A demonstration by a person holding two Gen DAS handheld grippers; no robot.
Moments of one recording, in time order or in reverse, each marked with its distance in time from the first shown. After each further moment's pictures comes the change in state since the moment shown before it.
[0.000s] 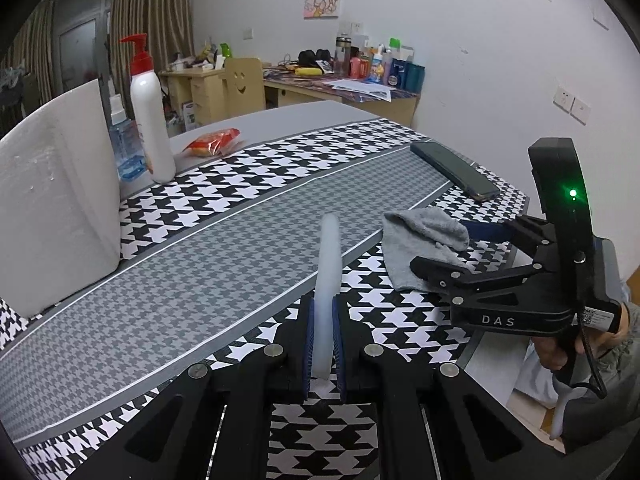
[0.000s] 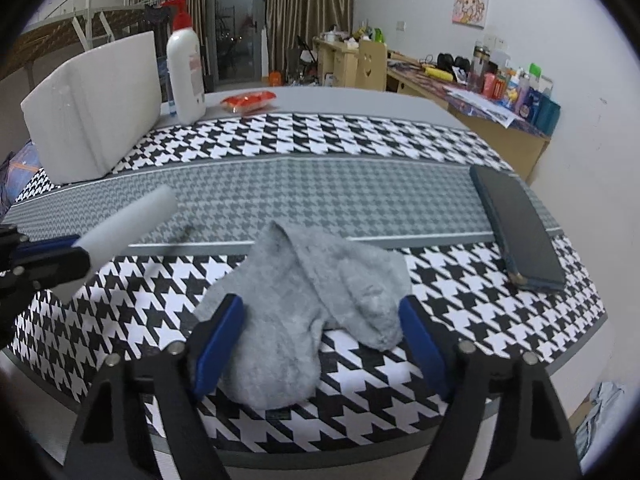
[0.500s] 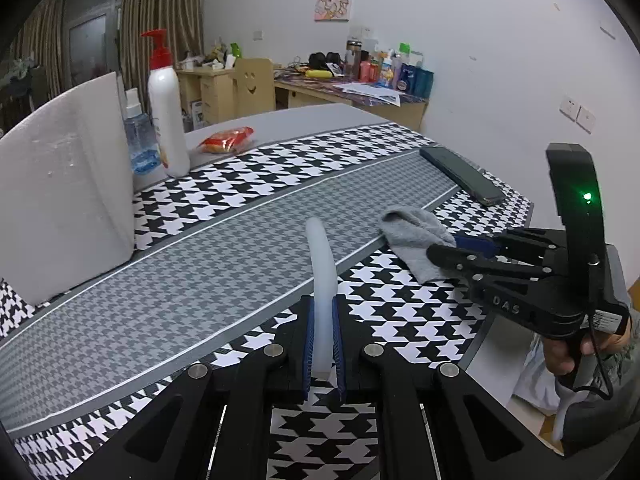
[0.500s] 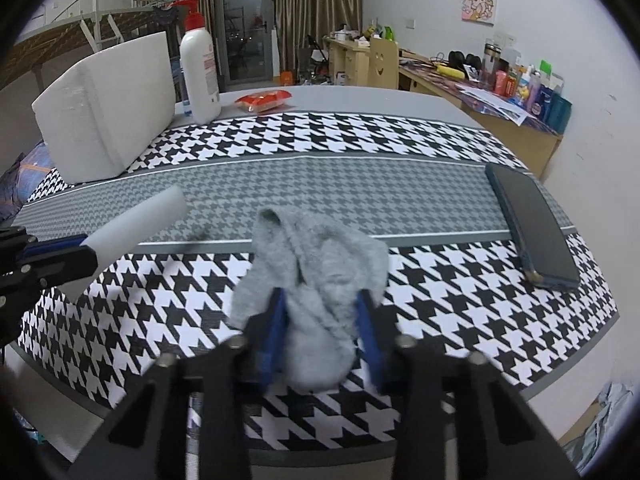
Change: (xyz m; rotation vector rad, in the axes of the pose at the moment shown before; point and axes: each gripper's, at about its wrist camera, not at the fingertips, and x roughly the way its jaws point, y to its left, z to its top) left arm -0.010 0.008 -0.006 -0.030 -0.015 0.021; right arm -0.007 0.010 0.000 -0.007 -0.012 0.051
